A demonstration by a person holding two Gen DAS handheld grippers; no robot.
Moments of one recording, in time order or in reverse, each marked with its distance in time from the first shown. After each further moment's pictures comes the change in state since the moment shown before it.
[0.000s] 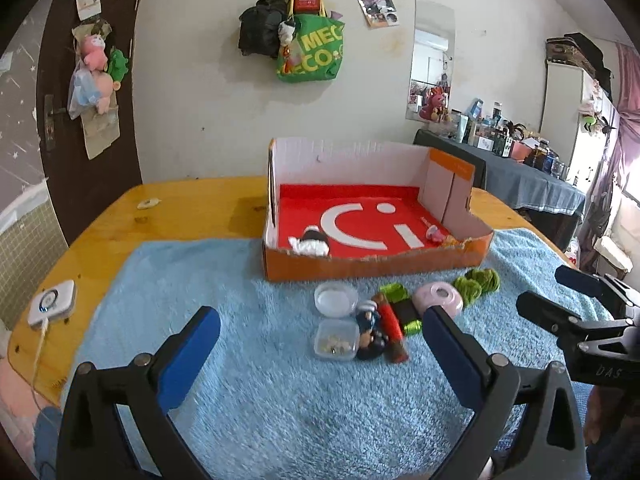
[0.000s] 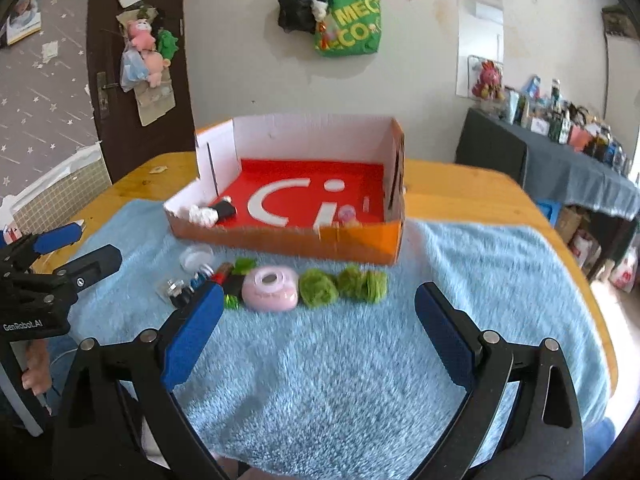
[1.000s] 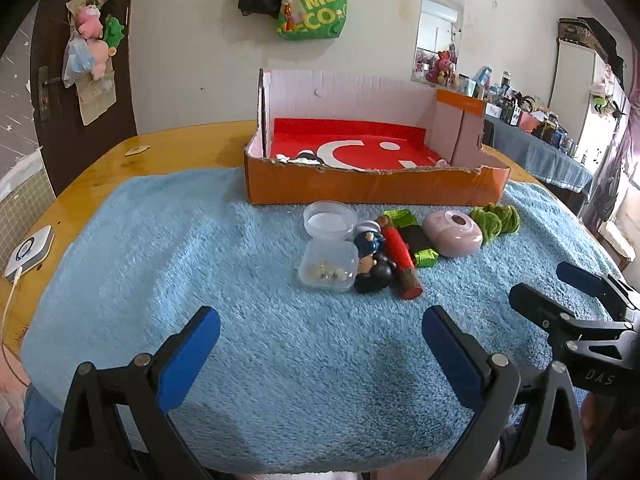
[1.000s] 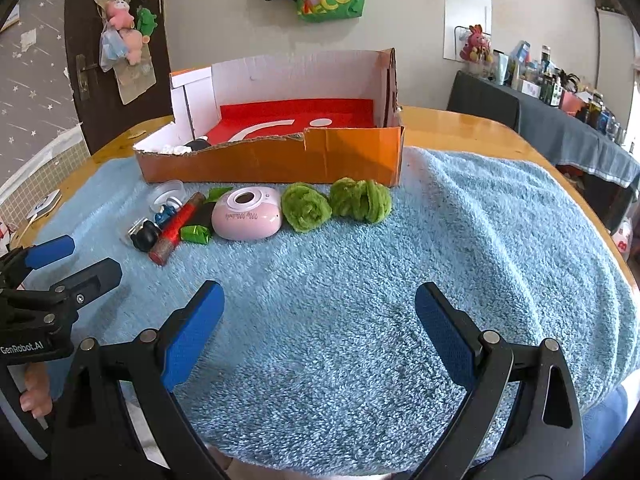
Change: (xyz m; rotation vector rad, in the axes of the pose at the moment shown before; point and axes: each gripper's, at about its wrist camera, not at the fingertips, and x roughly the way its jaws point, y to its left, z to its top) left arm 0.037 -0.009 -0.044 -0.014 0.133 0.007; right arm 0.030 -0.004 -0.044 0.033 0.087 -0.048
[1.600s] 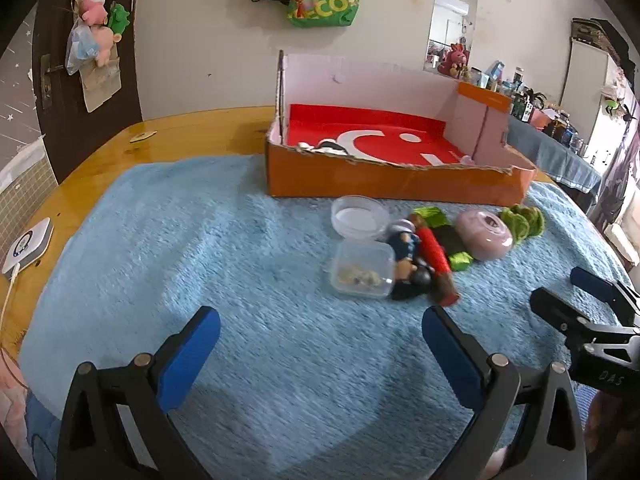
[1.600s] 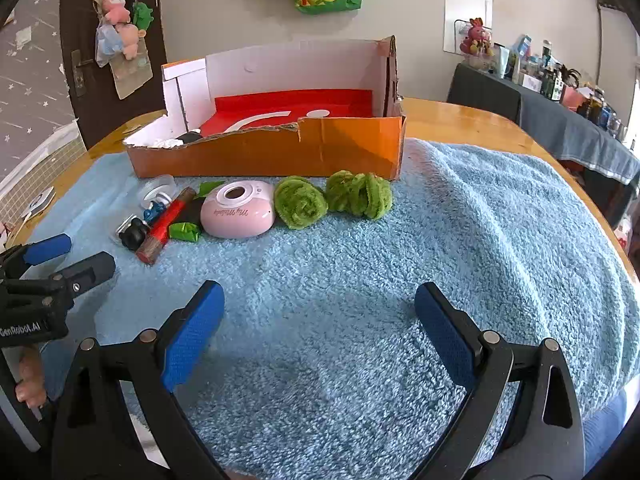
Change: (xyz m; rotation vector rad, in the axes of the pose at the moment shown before) left arm 0.017 0.019 0.009 -0.021 0.049 0.024; right arm 0.011 -0.004 0.003 0.004 0.027 -0.007
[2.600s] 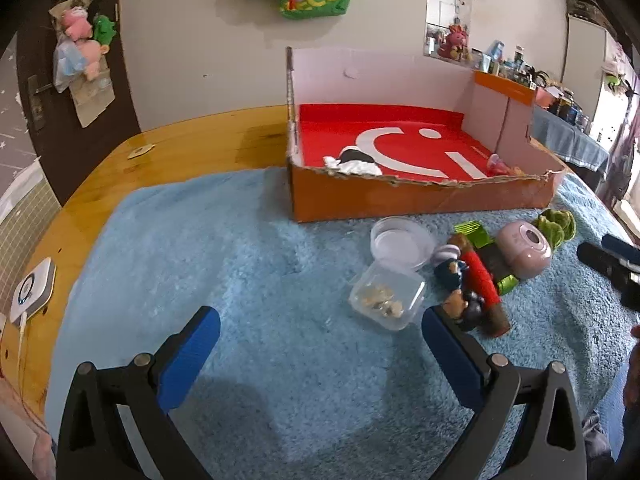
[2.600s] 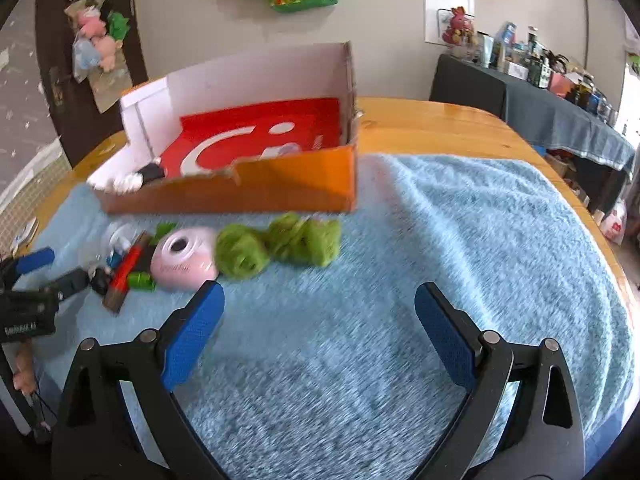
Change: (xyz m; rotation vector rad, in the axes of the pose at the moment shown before) left arm 0.024 0.017 0.030 0.079 0.043 0.028; right arm 0.008 -0.036 0.037 0.076 0.015 -0.038
